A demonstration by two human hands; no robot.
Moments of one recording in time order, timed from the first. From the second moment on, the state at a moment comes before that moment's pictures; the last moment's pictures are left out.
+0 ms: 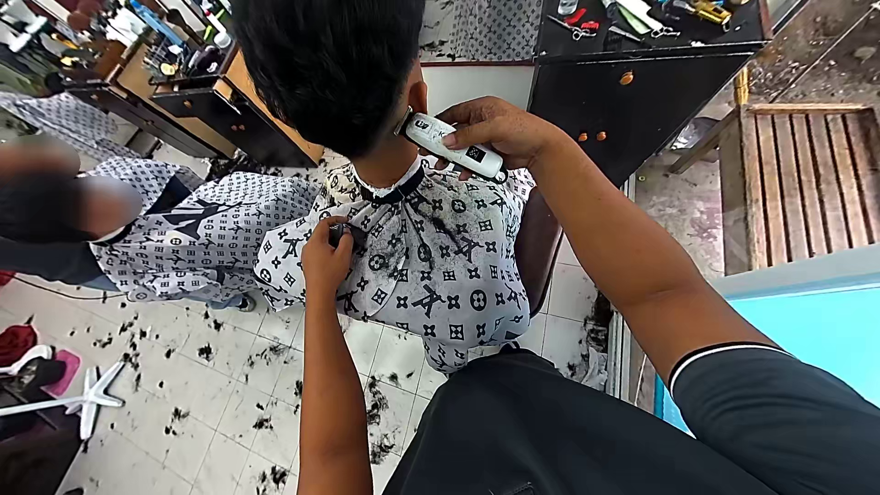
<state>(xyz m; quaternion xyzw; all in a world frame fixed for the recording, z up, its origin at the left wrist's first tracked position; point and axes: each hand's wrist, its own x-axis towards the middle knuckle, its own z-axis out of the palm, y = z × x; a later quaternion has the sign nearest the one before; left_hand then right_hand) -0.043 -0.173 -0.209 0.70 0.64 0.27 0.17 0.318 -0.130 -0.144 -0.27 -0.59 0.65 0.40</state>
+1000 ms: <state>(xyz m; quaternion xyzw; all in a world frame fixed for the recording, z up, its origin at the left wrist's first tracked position) -0.039 -0.174 -0.207 0.68 0.65 0.29 0.19 0.303 -0.132 -0.163 -0.33 -0.66 0.54 0.40</state>
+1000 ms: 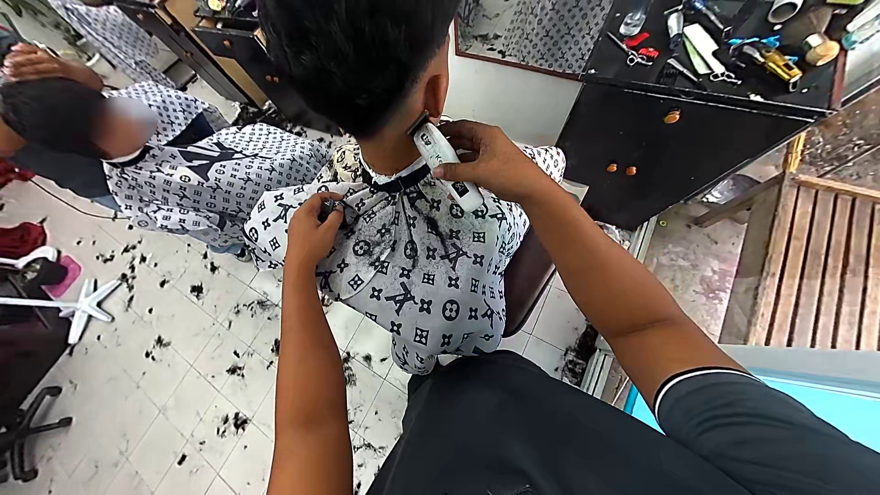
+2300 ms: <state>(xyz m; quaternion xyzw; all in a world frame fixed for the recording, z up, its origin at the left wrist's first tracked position) -0.040 -0.173 -0.209 0.68 0.65 0.30 0.19 0.286 -0.147 -0.165 -0.29 -0.55 0.66 0.42</state>
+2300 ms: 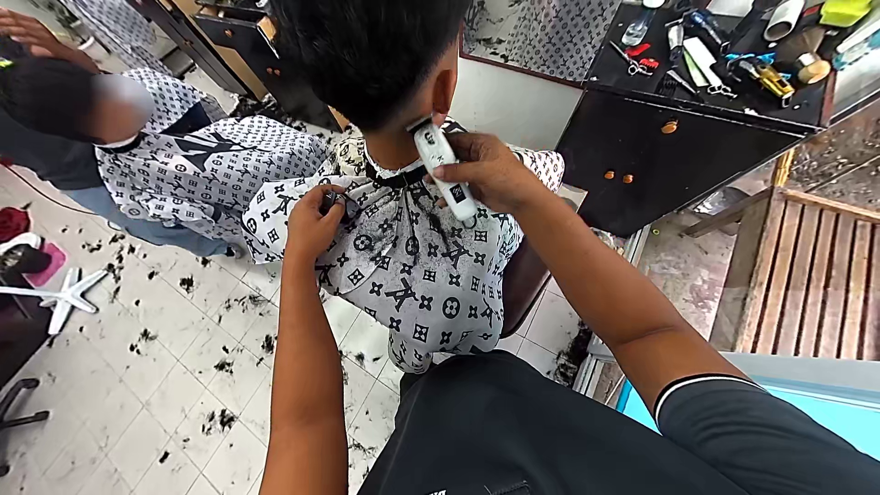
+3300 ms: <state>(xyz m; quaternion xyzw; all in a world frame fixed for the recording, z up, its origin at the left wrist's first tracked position) -0.042 -0.171 -0.210 0.68 0.64 0.30 0.20 0.264 -0.148 -0.167 -0.33 -0.61 0.54 0.48</state>
